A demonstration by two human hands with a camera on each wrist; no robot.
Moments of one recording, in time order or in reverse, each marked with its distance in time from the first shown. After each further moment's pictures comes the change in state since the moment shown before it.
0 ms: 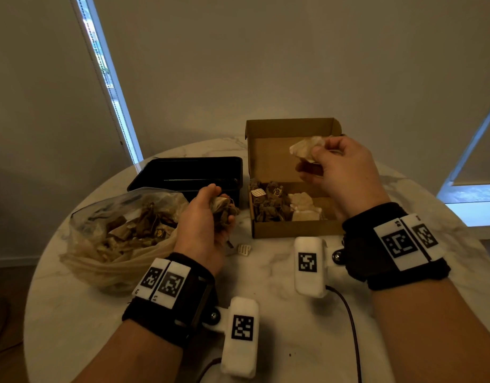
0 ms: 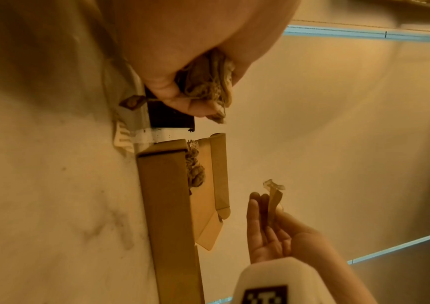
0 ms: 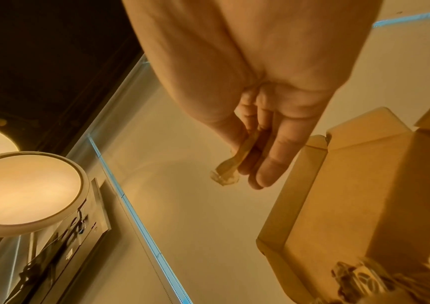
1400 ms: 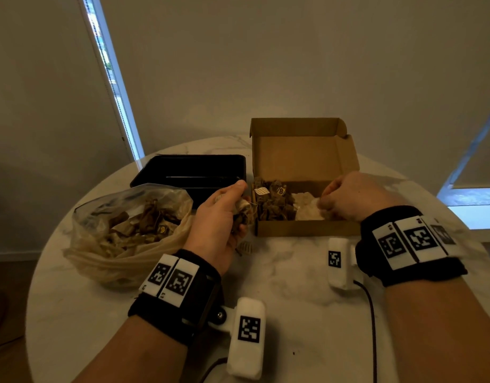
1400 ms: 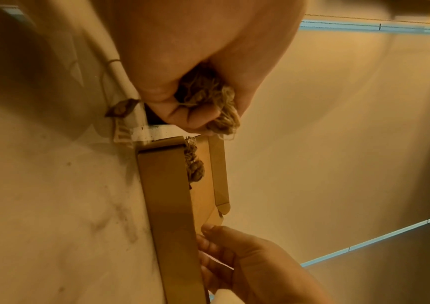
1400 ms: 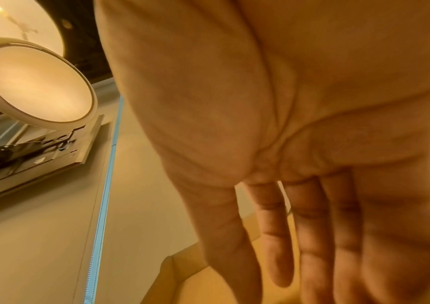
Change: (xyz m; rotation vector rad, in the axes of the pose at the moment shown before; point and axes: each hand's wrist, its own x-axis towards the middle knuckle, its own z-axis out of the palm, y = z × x) left_hand -0.005 -0.005 0.005 0.220 -0.124 0.024; right_hand 0.002 0.003 -0.022 -1.041 -0.182 0.290
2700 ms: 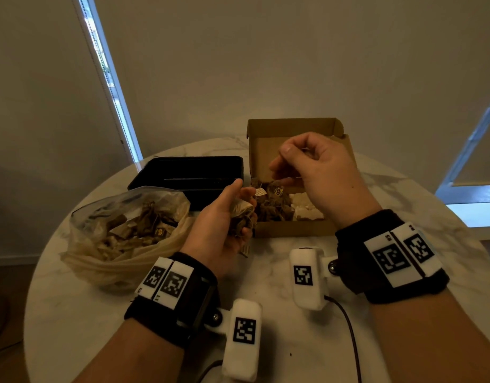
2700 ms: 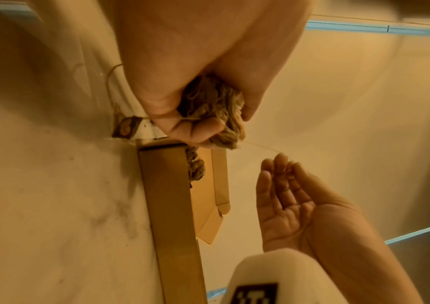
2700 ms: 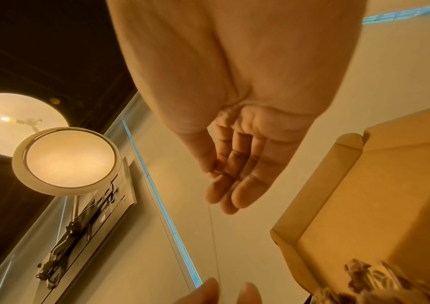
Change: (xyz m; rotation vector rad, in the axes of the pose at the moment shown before) left_hand -0.003 0.001 -0.001 -0.066 -0.157 -0.145; right_hand -0.030 -0.032 0.014 0.766 0.026 -0.582
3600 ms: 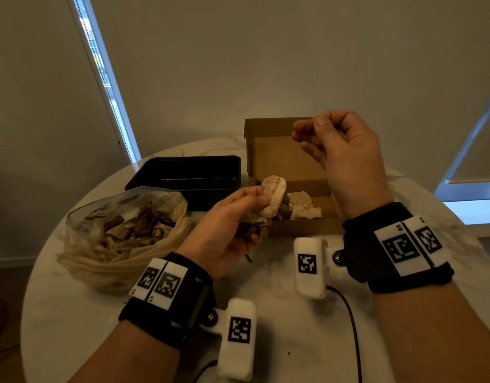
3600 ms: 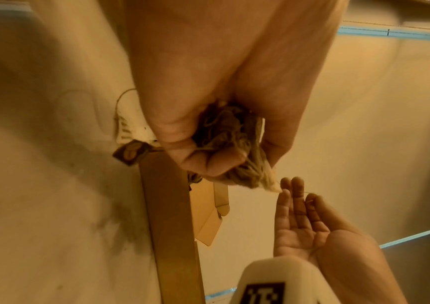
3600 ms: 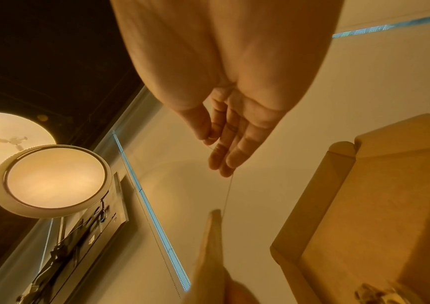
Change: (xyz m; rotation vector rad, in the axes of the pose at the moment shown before) left_hand -0.009 0.001 0.007 0.148 -0.210 0.025; right_hand 0.009 0.002 -0.015 0.233 0.244 -0.146
